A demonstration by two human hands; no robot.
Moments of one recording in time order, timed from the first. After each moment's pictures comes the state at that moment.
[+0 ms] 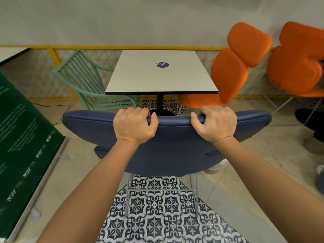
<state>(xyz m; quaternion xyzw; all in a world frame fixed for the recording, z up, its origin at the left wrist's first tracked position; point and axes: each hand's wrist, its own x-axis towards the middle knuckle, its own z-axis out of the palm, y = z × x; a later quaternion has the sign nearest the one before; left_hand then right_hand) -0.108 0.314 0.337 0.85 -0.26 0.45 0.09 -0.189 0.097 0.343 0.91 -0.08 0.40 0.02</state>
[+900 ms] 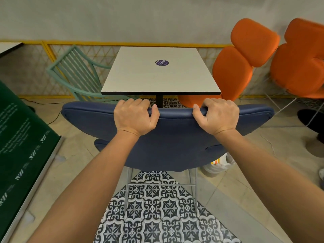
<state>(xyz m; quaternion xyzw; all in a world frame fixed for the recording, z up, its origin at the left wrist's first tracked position) -0.049 0.283 0.333 0.84 -0.25 0.47 0.08 -0.133 0.070 0.343 0.92 -0.09 0.39 0.01</state>
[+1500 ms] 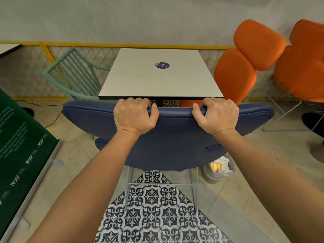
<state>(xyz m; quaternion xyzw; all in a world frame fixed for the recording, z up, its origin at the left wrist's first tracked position) -0.003 0.257 0.333 0.85 -0.25 0.46 0.08 -0.085 0.043 0.341 0.92 -0.10 0.38 0.01</state>
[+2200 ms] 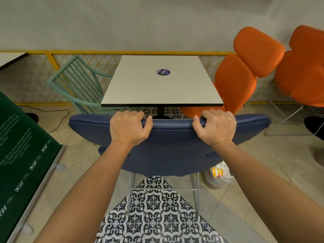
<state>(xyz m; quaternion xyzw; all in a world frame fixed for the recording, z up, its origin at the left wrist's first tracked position) -0.001 0.271 0.346 0.89 -0.26 0.37 0.09 -0.082 0.037 0.339 0.92 -0.10 0.39 0.01</state>
